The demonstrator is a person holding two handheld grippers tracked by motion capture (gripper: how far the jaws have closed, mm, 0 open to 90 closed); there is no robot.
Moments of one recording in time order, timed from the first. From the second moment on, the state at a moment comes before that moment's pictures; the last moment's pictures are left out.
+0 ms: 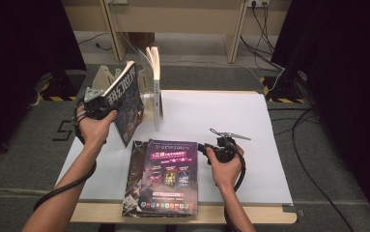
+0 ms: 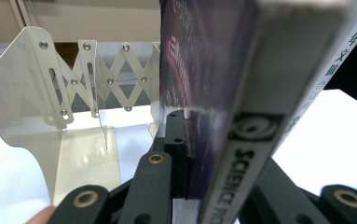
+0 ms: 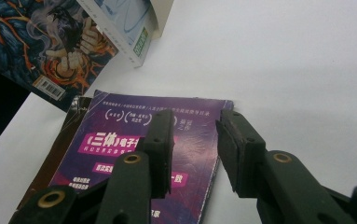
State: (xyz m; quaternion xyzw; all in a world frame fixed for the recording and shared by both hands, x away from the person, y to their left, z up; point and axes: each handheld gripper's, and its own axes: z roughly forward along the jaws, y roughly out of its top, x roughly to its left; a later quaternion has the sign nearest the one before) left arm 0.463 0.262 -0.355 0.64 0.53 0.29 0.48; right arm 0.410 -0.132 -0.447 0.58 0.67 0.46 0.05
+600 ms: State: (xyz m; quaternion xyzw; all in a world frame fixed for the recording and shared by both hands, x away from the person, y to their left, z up) left arm 0.466 0.273 -0.332 0.62 0.51 0.34 0.48; right arm 0.409 -0.133 -0.444 0.58 0.67 0.46 0.05
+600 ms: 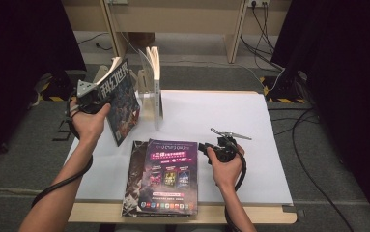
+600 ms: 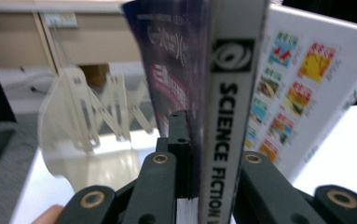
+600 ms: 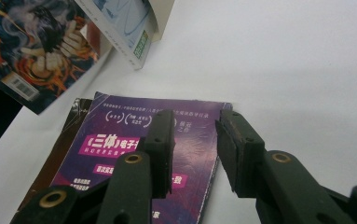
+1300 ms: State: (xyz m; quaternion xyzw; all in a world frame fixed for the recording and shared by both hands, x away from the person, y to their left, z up) left arm 0.512 0.265 -0.341 0.61 0.51 0.39 0.47; right arm 0.410 -0.133 -0.446 0.58 0.67 0.46 0.06
